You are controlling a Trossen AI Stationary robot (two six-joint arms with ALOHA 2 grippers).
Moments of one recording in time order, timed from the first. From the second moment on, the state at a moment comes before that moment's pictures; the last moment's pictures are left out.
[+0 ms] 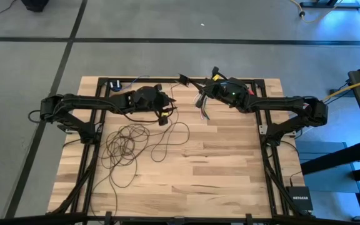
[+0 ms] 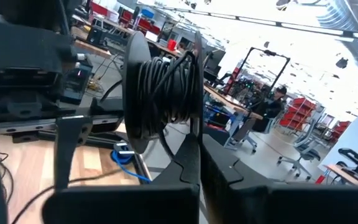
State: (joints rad) left arm 0.25 1.42 0.96 0.02 -0.12 0.22; right arm -0.34 1.38 0.83 0.66 0.08 -0.46
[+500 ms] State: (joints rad) left arm 0.27 1.42 0.96 -0.06 -0.20 0.26; right arm -0.34 1.38 0.84 0.52 0.11 -0.48
